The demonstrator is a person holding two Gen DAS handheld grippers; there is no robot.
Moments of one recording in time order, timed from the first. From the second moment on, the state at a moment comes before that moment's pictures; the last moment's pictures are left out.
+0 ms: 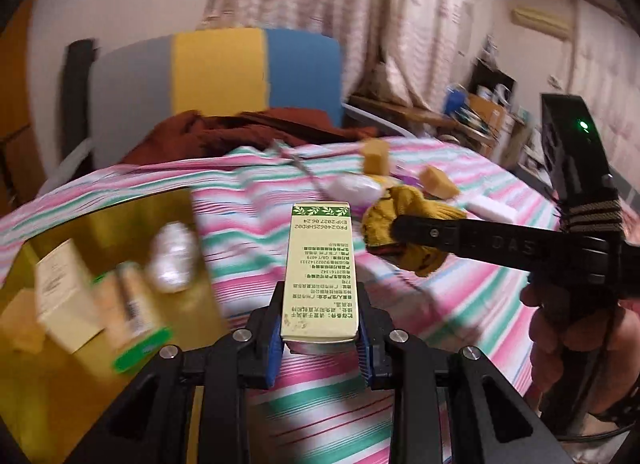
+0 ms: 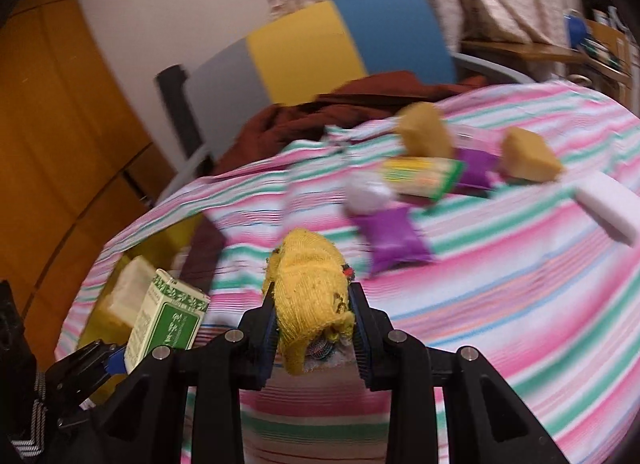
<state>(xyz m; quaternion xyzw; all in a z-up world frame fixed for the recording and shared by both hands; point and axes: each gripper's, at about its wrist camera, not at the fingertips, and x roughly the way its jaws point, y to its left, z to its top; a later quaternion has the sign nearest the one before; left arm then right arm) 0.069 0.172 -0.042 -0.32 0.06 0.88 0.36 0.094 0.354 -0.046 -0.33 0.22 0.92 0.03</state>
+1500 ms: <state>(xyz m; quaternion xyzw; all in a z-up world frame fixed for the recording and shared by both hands) 0.011 -0.028 -0.042 -0.35 -0.10 0.93 0.09 0.034 0.176 -0.044 -0.41 0.14 0.89 -0.16</state>
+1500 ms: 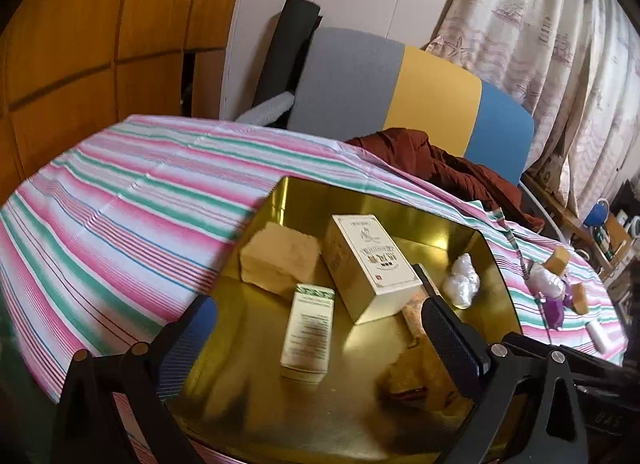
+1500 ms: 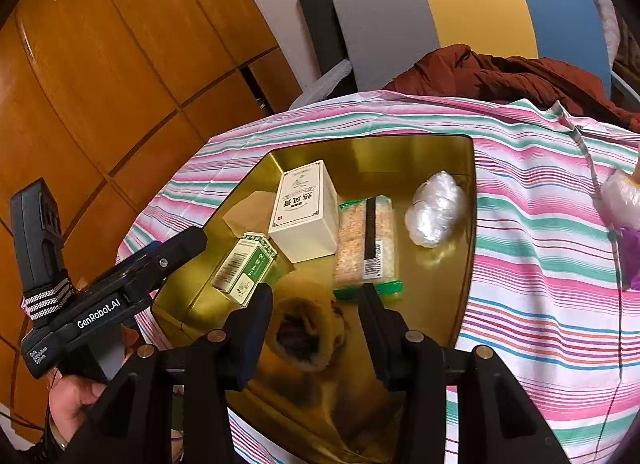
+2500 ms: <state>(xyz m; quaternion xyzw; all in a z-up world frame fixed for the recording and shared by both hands) 0.024 0.089 -0.013 -0.36 -0.03 0.91 0.22 0.068 0.322 -0.056 -0.38 0.19 0.91 0.00</state>
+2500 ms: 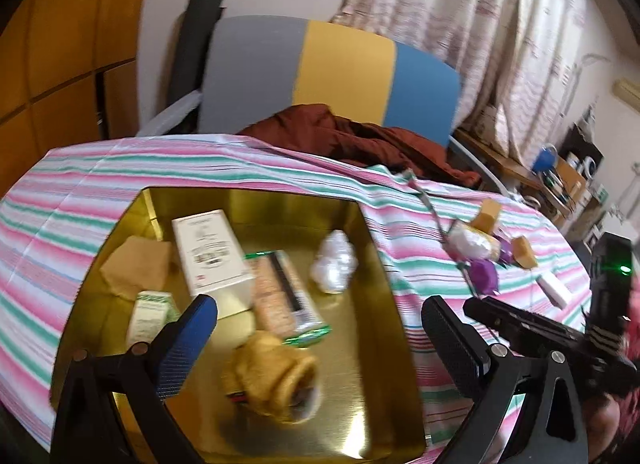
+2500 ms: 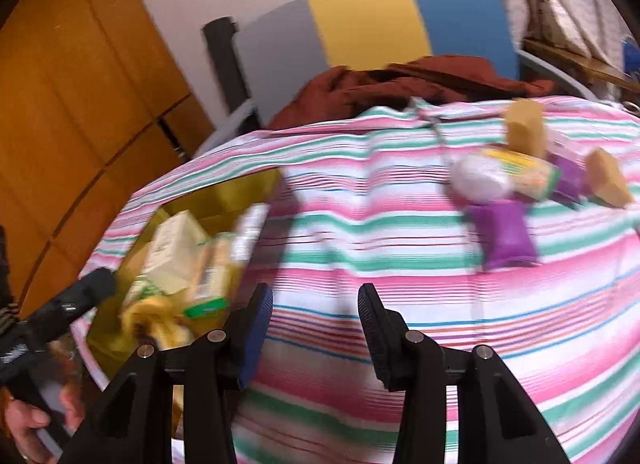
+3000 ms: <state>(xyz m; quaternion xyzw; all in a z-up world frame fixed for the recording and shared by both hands) 0.028 0.194 -0.007 -0.39 0.02 0.87 0.30 0.132 0.516 -0.060 -0.36 0.15 0.89 0.23</state>
